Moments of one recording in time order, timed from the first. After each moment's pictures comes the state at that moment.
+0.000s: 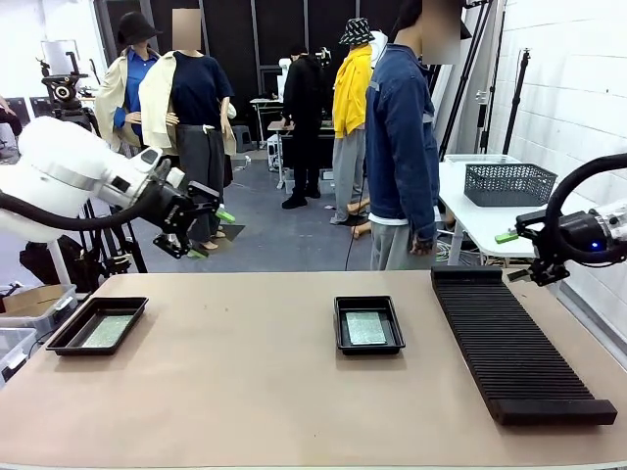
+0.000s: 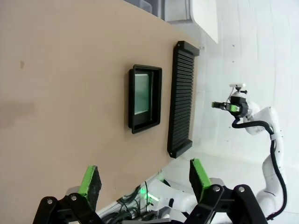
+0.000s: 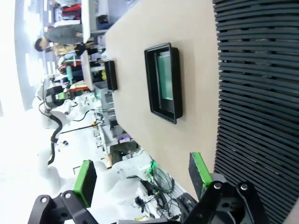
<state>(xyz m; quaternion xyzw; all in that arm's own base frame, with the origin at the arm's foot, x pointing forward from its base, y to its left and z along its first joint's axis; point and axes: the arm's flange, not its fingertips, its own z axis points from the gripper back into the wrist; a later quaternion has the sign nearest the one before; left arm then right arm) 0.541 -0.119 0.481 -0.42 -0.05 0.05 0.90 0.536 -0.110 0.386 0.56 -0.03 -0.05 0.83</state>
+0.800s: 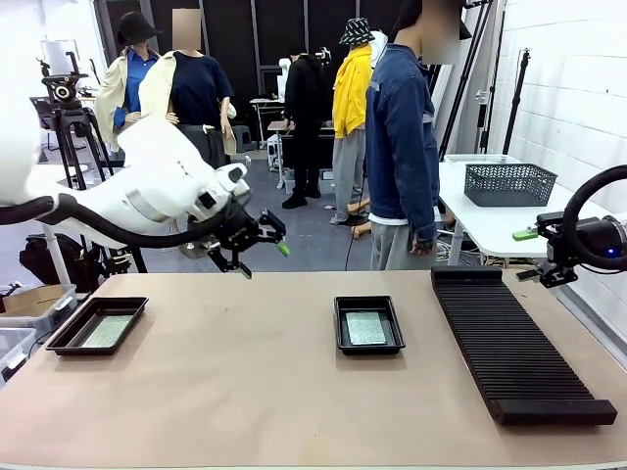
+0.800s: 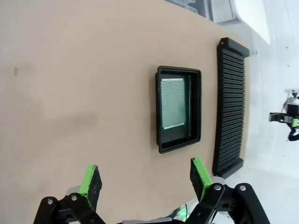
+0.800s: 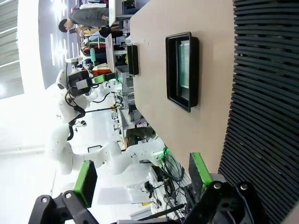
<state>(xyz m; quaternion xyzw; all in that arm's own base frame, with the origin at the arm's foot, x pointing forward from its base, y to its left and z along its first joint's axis) 0.524 -0.247 0.455 -0.27 -0.10 0.04 0.96 0.537 -0.134 0.374 0.61 -0.01 -0.01 0.79</state>
